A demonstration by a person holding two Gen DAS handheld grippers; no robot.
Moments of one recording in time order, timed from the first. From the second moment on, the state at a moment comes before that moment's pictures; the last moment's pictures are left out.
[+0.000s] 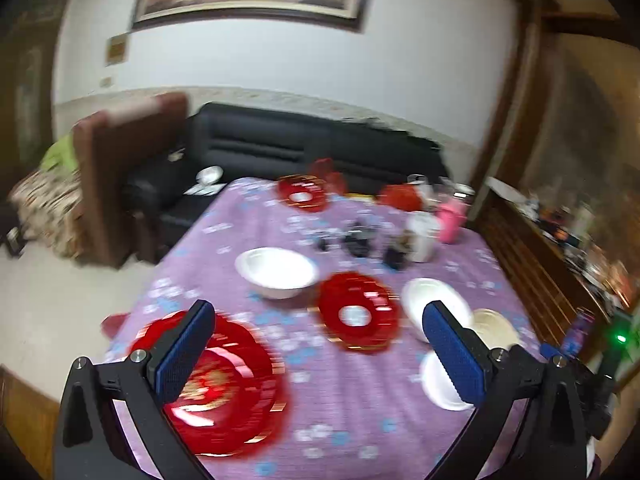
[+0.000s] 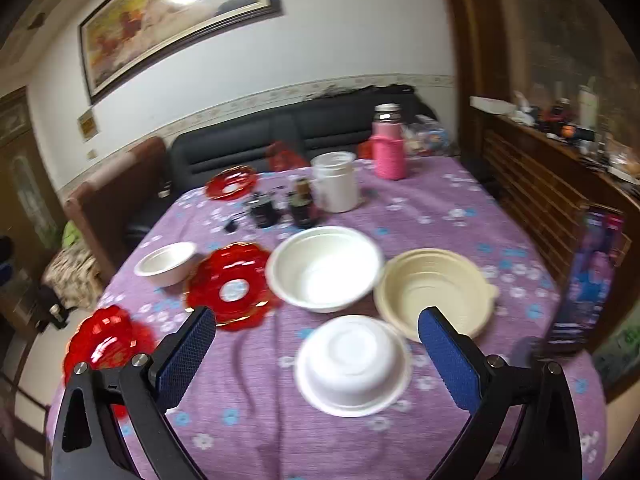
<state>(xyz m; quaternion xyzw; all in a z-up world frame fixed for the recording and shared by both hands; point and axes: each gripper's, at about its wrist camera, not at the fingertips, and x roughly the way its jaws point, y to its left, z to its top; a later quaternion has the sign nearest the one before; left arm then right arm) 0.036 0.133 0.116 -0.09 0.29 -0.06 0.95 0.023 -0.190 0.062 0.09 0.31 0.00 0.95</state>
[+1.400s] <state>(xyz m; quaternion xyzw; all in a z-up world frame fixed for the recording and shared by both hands) 0.114 0.273 -0.076 -0.15 0.47 0.05 0.87 0.142 0.071 -0.081 0.07 0.50 0.18 0.85</state>
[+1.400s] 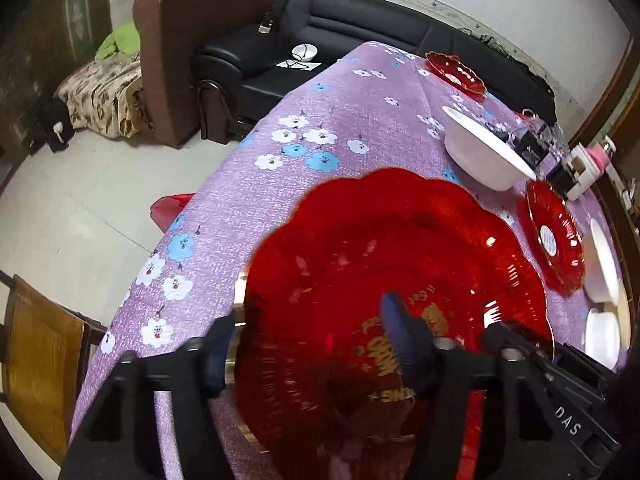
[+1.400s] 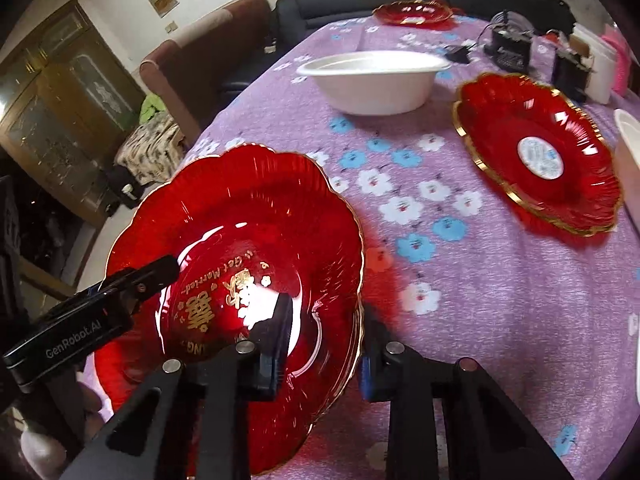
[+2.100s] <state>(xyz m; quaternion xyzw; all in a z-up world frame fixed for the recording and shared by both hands) 0.068 0.269 -0.041 -0.14 0.41 0.08 0.90 0.088 0.061 -0.052 0.04 0.43 0.19 0.88</state>
